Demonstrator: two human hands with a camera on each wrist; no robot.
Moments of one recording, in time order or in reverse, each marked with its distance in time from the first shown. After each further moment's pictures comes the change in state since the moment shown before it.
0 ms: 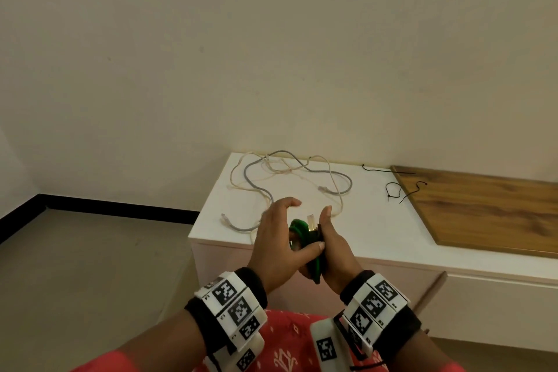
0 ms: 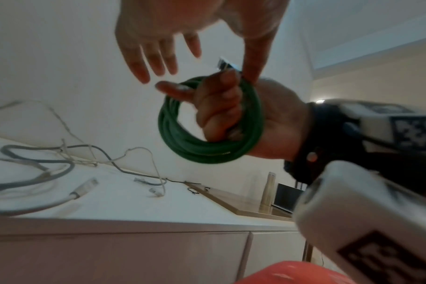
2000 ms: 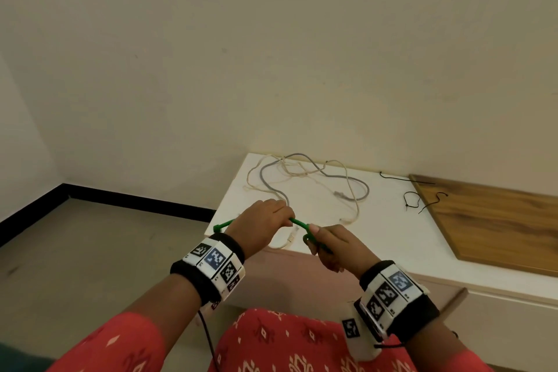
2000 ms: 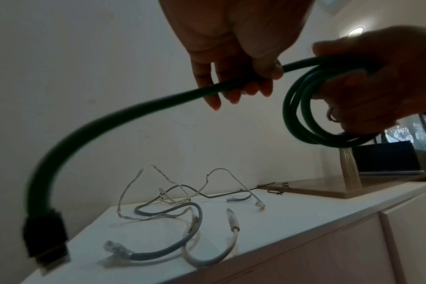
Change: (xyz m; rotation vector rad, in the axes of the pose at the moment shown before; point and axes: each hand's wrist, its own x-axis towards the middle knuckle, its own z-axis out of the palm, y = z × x) left_hand 0.039 -0.043 -0.060 0.865 -0.185 0.508; right_hand 0.020 -0.013 -0.010 -0.696 -0.162 -0.143
